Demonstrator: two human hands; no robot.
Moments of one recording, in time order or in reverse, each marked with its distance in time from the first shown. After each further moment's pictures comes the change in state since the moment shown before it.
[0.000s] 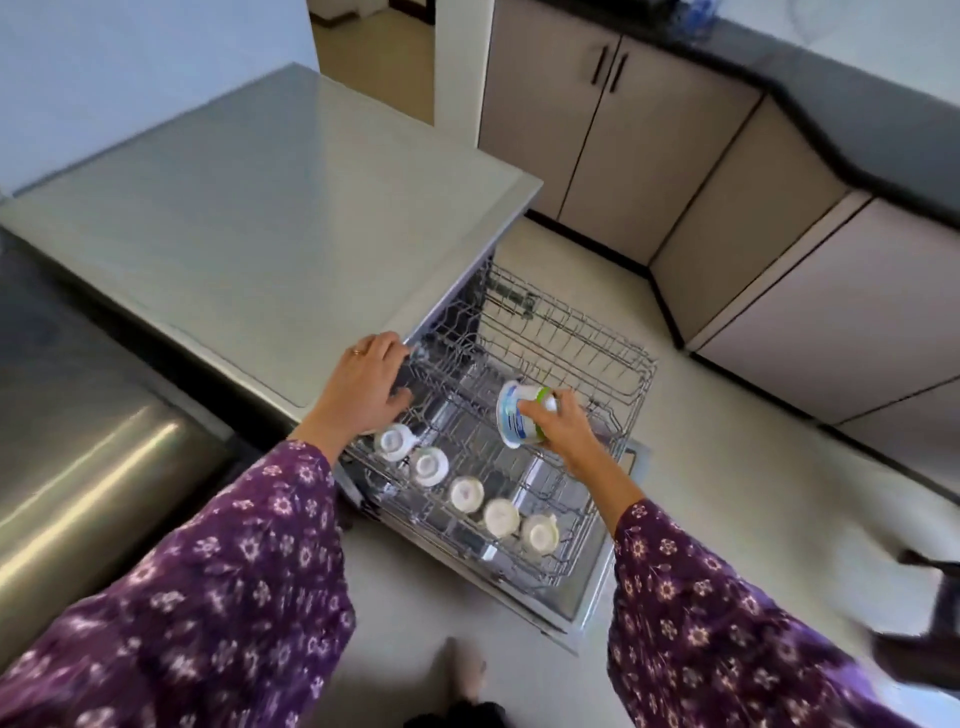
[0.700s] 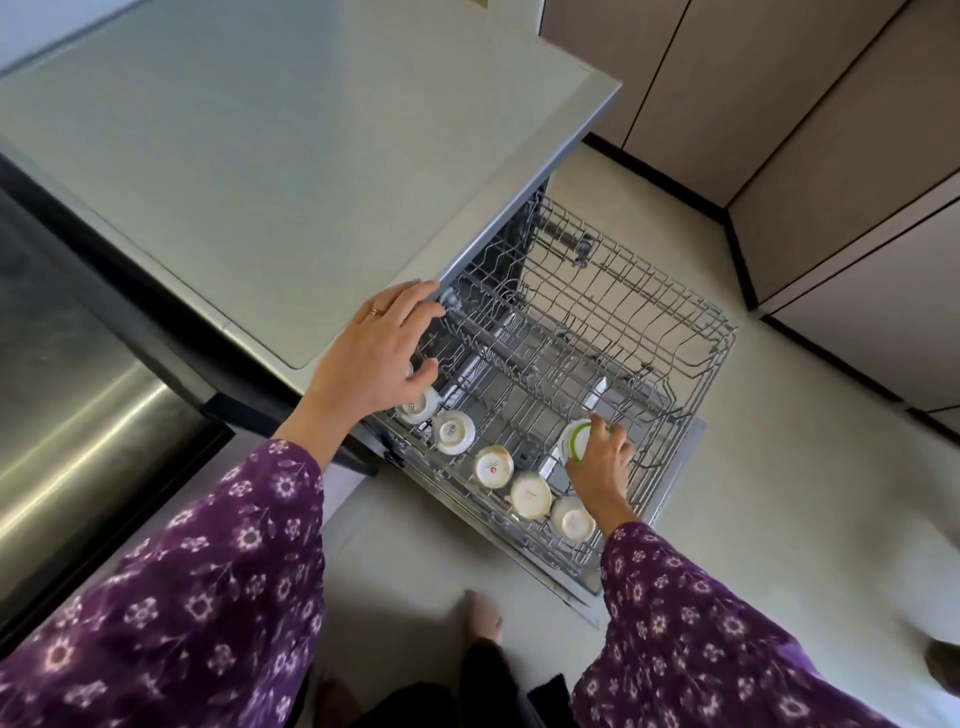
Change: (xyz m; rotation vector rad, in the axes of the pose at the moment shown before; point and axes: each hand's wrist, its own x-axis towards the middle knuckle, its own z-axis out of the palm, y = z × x) left_hand 0.006 -0.011 0.028 0.019 0.129 0.081; right_hand 0.065 0.137 0.034 -0.761 0.189 -0.034
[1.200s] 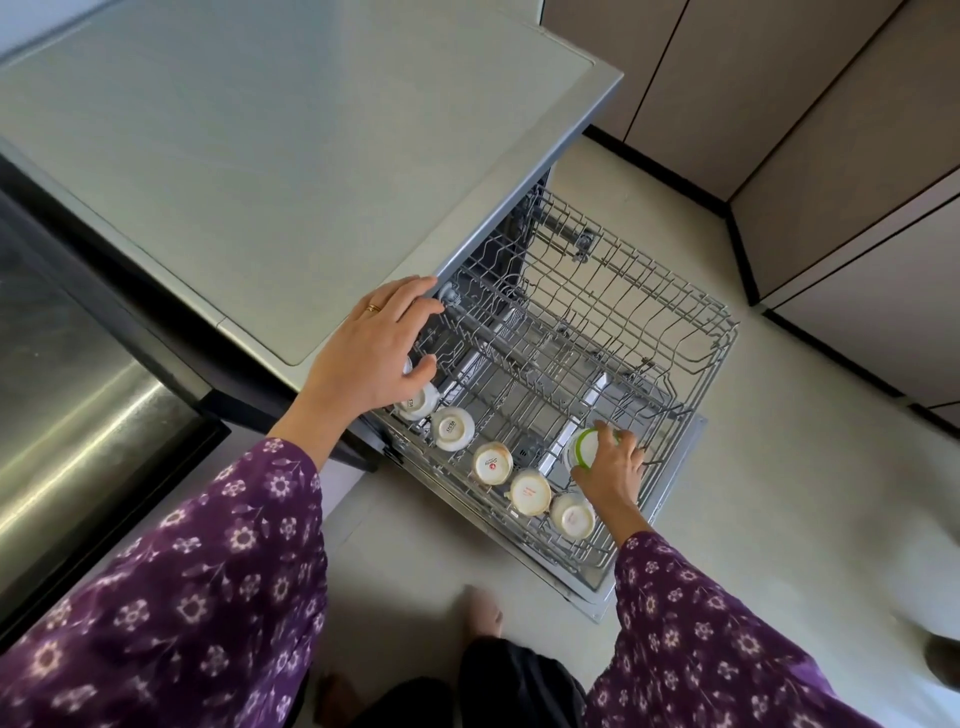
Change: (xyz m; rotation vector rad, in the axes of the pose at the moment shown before) left_hand 0.000 0.001 0.000 -0.023 0.017 -0.007; right_hand -0.006 0.017 -0.005 -0.031 -0.021 -0.015
